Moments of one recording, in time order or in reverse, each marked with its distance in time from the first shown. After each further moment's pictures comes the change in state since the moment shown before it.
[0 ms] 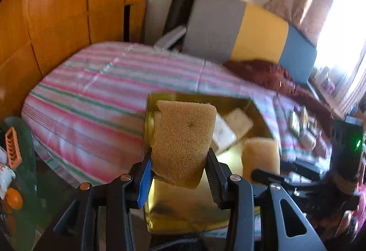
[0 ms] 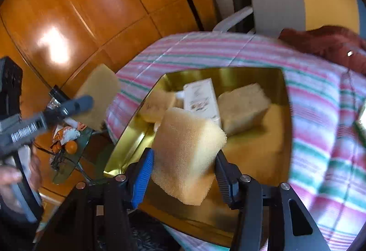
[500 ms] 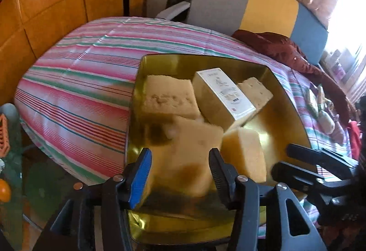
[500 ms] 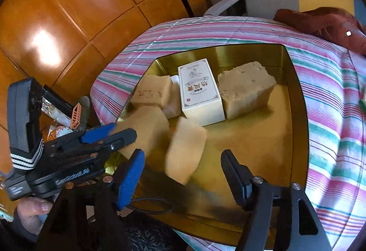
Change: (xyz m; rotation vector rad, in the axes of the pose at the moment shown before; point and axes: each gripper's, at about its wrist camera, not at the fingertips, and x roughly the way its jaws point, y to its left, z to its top) left arm 0.053 -0.006 -0.017 0.010 0.097 0.063; right arm 0.020 -0.003 -0.011 0.075 0.048 -0.053
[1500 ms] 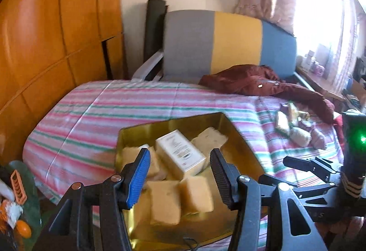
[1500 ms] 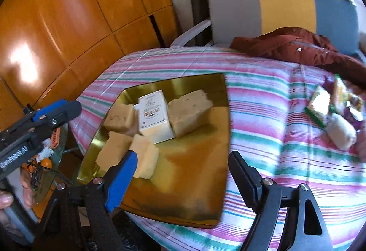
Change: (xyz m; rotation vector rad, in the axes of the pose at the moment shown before) left arm -0.085 -0.072 0.028 0.193 -0.287 -0.046; right arm -0.068 -0.028 -0.011 0.031 -0.188 -0.194
